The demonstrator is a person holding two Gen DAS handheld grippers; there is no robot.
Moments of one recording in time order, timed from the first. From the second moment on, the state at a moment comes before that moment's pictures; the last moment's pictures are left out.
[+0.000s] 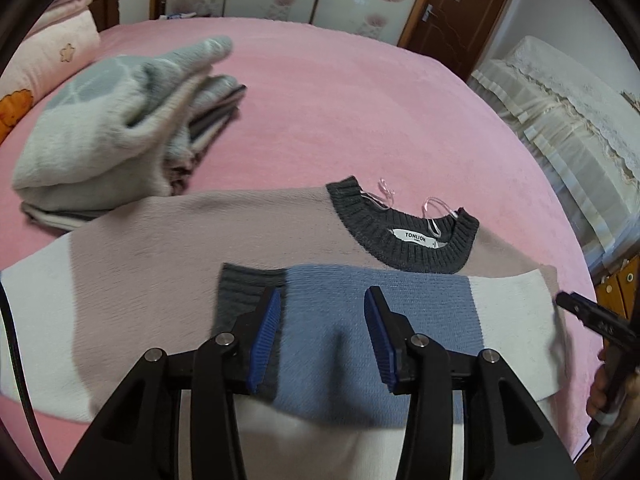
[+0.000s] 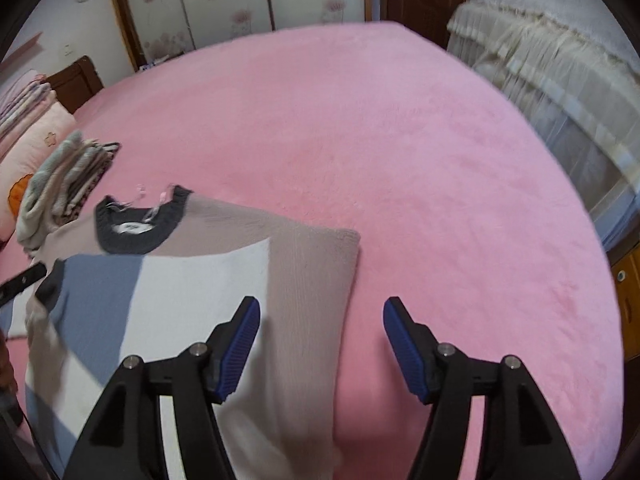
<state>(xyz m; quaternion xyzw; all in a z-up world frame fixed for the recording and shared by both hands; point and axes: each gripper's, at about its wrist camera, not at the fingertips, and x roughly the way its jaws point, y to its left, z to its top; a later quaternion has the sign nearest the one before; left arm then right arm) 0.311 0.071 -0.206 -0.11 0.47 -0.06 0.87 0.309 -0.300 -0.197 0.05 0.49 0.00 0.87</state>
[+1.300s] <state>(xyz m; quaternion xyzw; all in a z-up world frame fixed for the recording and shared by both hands) 0.269 0.052 -0.202 -0.01 0.45 -0.01 0.89 0.243 -0.289 -0.171 0.04 0.44 -0.02 0.90</state>
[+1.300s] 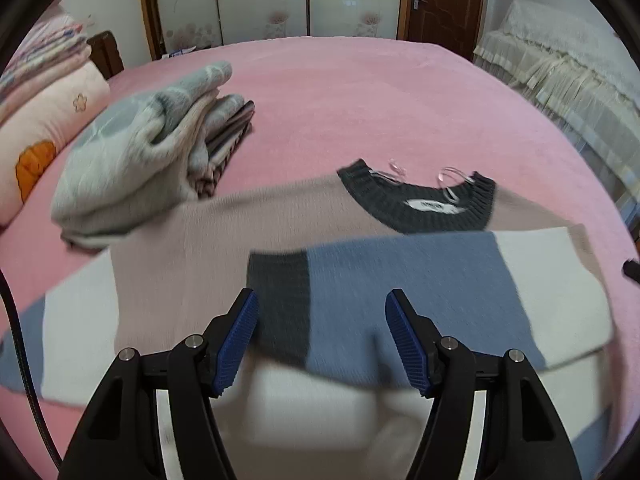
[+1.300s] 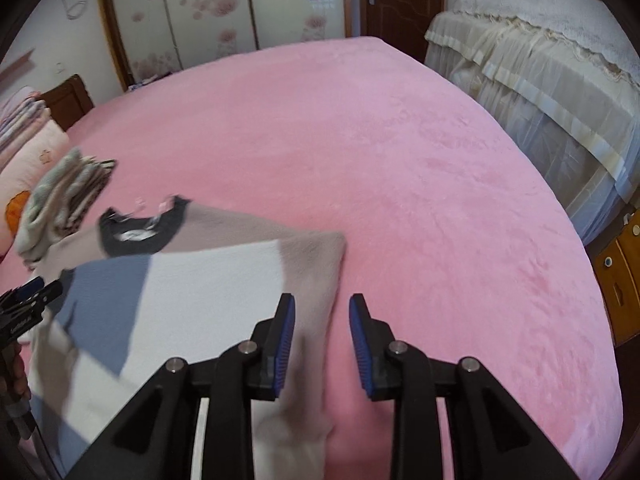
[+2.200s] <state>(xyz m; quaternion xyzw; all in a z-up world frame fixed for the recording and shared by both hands) 0.257 0.057 -0.222 -0.05 0.49 0.03 0.87 0.205 -0.257 -0.211 0.00 0.49 -0.06 0.87</state>
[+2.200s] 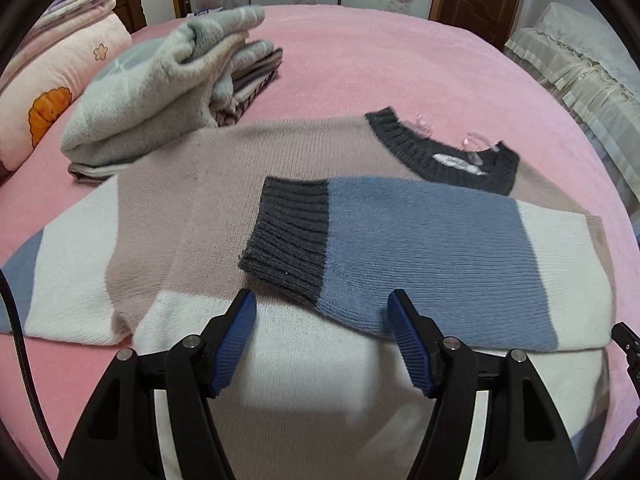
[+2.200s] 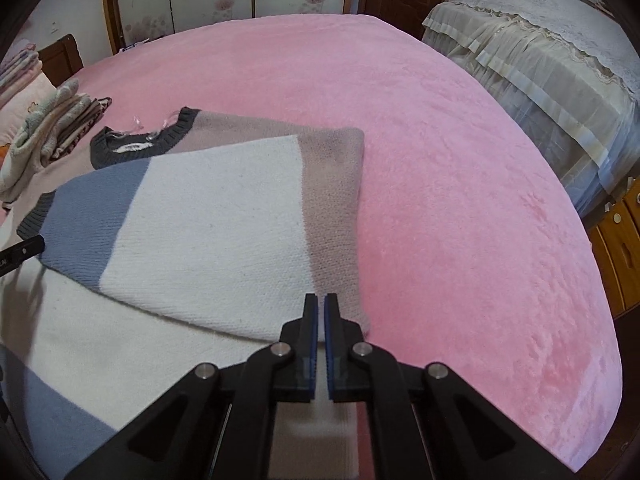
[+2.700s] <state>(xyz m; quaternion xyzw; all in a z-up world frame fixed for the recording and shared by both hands) 0.168 0.047 -0.109 -0.05 0.39 0.00 0.92 0.150 -0.229 -0.136 0.04 0.43 -0.02 0.90</state>
